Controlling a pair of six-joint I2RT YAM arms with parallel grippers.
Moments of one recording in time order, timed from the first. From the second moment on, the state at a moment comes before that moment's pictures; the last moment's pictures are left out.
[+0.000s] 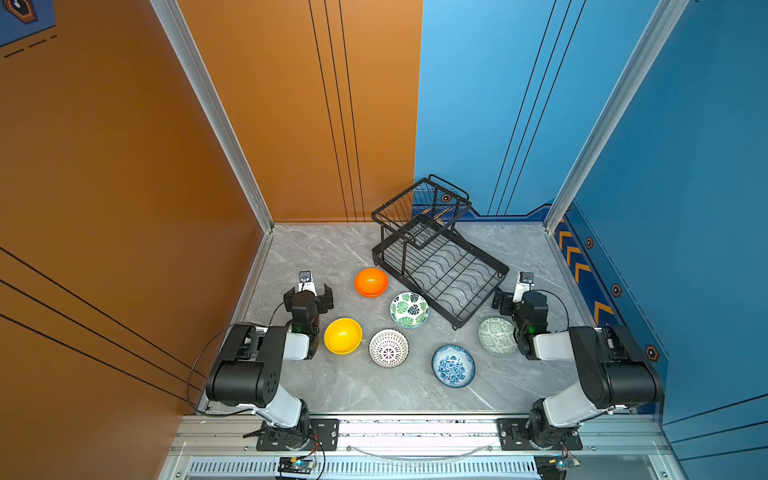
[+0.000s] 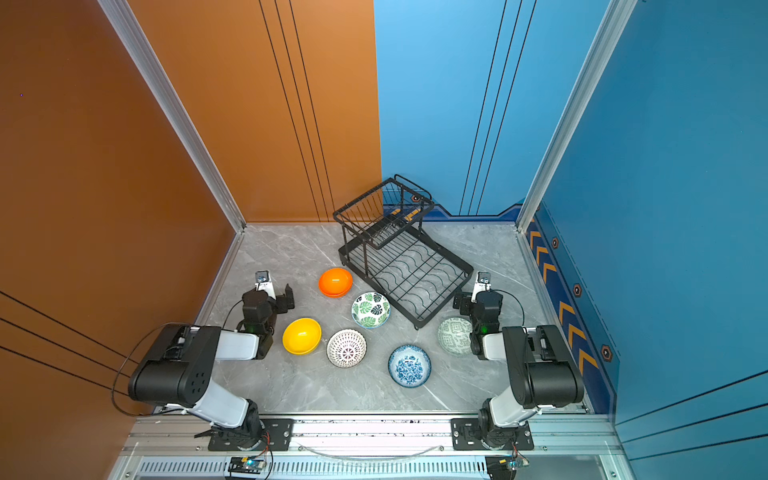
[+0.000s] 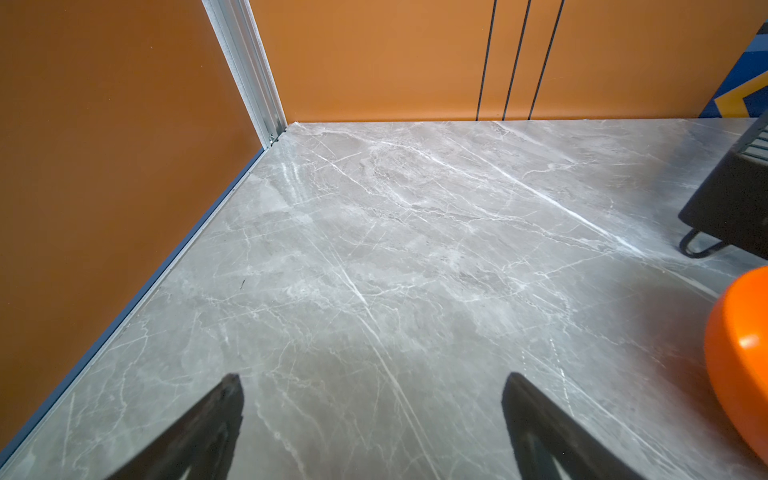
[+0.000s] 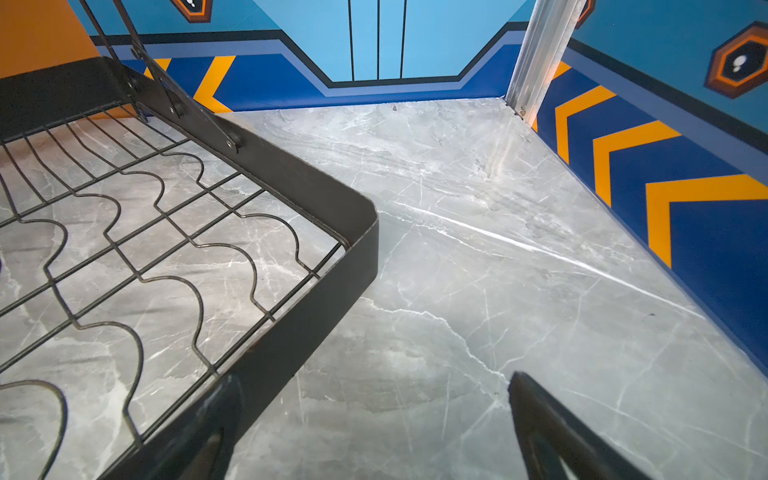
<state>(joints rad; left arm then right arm) -0.04 1.57 0.37 0.87 -0.28 -0.01 0.03 1.56 0.36 0.82 0.15 0.06</state>
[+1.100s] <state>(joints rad) -0.05 1.52 0.35 0.86 -0.30 -0.01 0.06 1.50 0.36 0.79 0.24 0.05</state>
